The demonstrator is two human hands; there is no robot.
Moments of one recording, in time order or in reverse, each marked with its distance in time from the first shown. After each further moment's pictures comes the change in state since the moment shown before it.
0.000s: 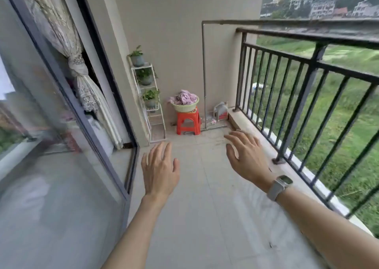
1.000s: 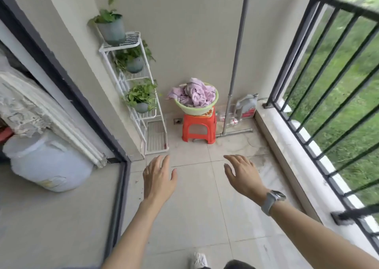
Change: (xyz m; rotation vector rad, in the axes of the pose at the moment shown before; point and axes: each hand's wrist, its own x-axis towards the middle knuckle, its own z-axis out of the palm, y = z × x) left_hand 0.613 -0.235 0.411 -0.023 -0.392 -0.201; right_hand 0.553 0.236 0.492 0.059 -0.499 0.265
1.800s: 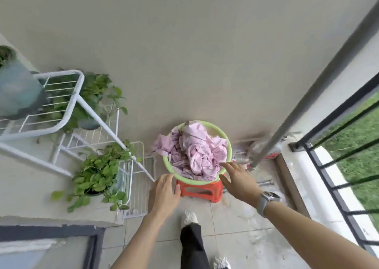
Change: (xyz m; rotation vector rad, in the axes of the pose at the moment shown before) left_hand 0.625 0.019 0.138 -0.194 -0.285 -0.163; right_hand 0.655 0.129 0.064 -0.049 -0.337 0.023
